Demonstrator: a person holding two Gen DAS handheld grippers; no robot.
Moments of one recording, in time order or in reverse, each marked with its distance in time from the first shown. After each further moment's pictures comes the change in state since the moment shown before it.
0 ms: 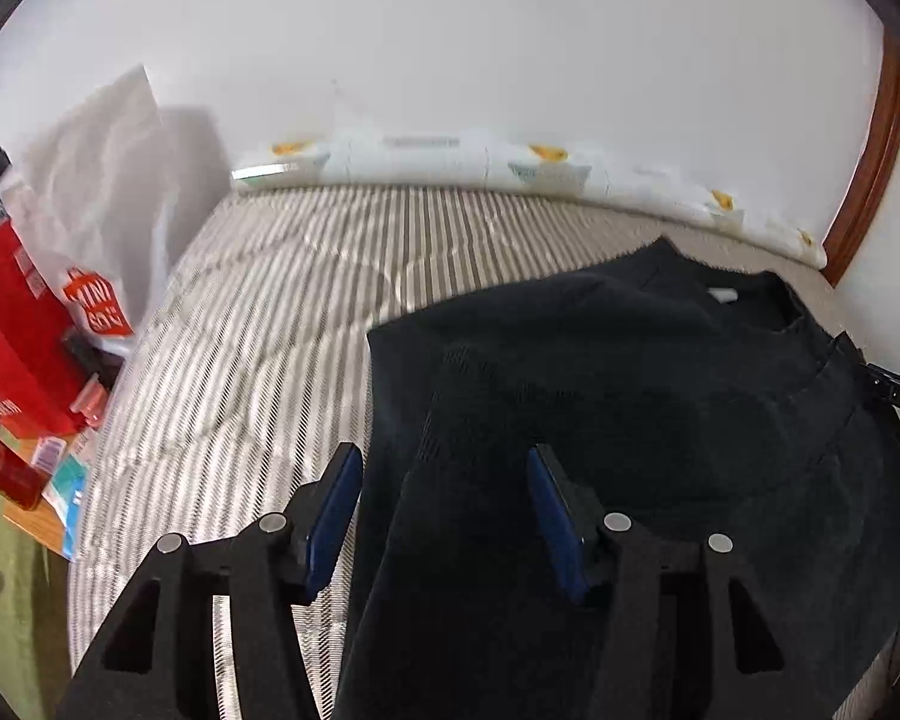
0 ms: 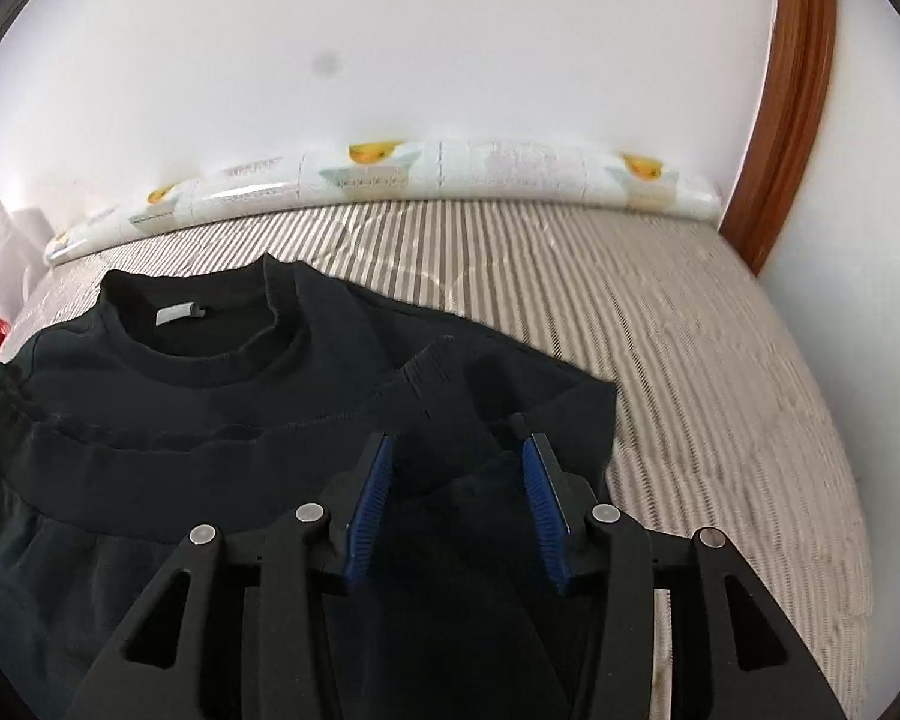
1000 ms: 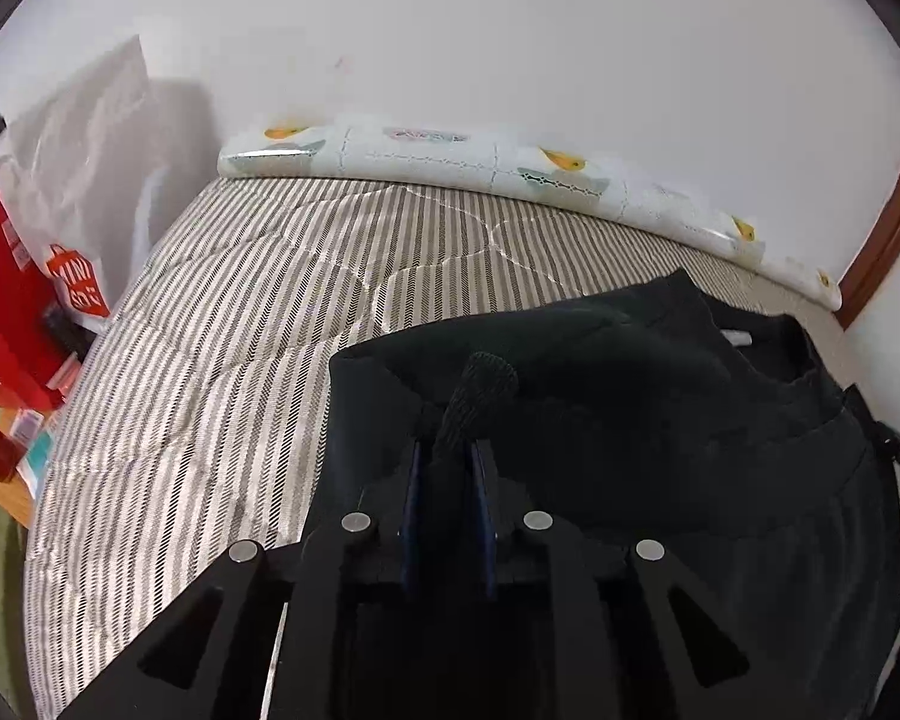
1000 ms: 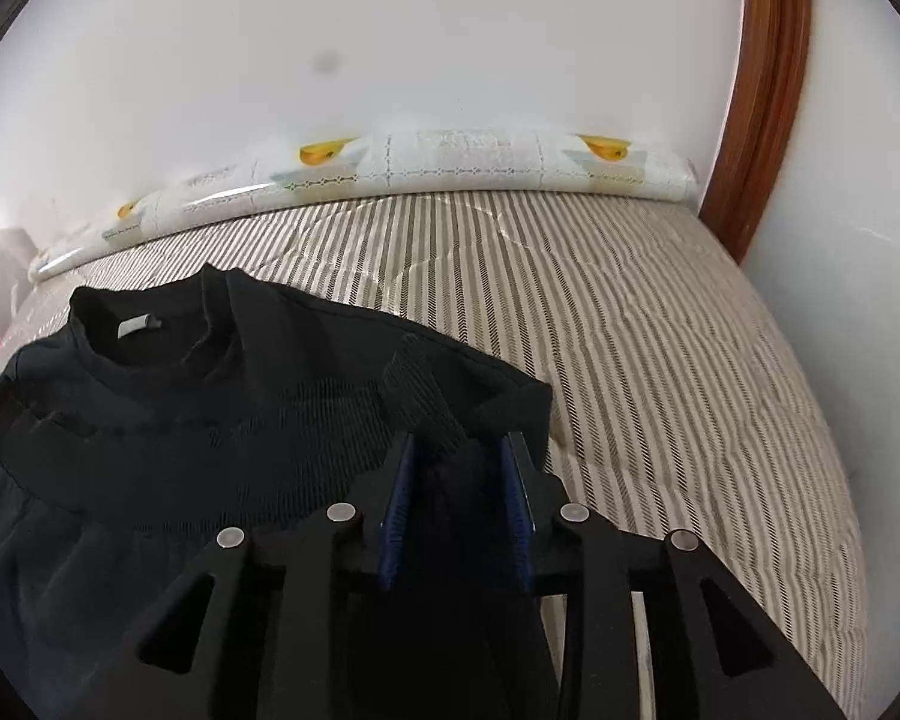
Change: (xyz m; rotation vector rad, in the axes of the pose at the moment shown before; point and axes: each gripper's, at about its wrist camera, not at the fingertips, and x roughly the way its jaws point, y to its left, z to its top) left arm 0.018 -0.016 0.015 -0.079 0.005 0.007; right arm 0.004 -0.028 0.001 0.026 -0.006 -0.020
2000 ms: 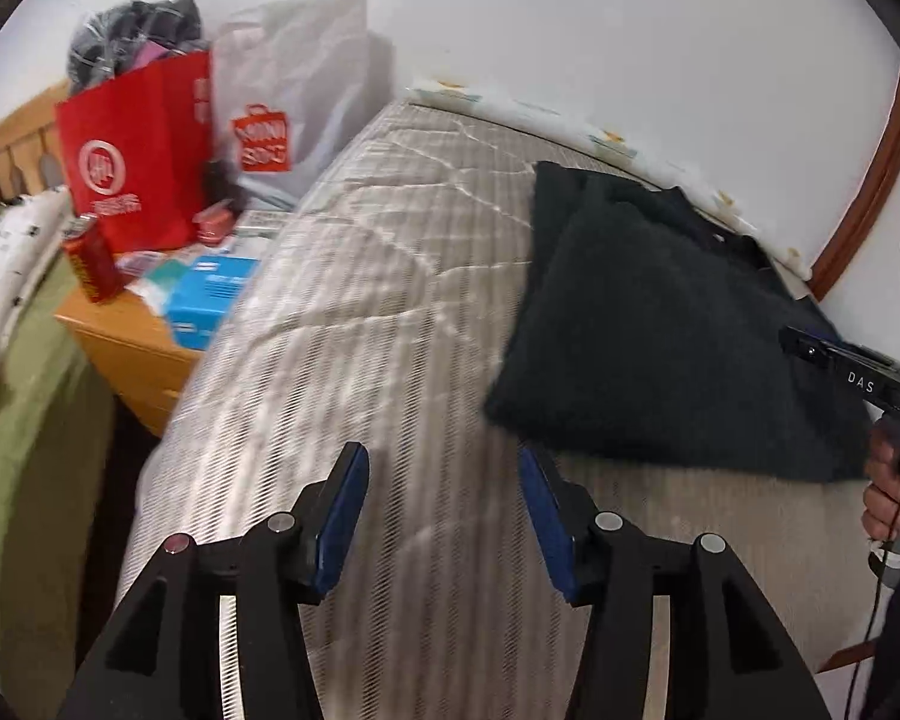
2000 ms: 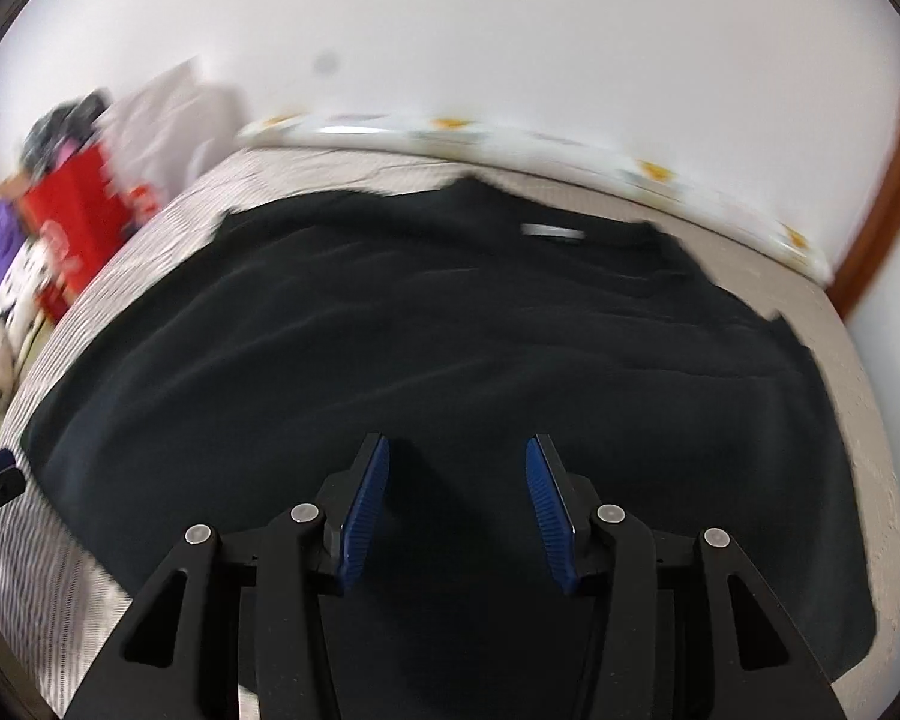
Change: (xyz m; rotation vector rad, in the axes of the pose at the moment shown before) left arm -0.146 0.115 -0.183 -0.117 -0.027 0.002; right arm -0.111 0.260 -0.105 -0.285 -0.011 0.114
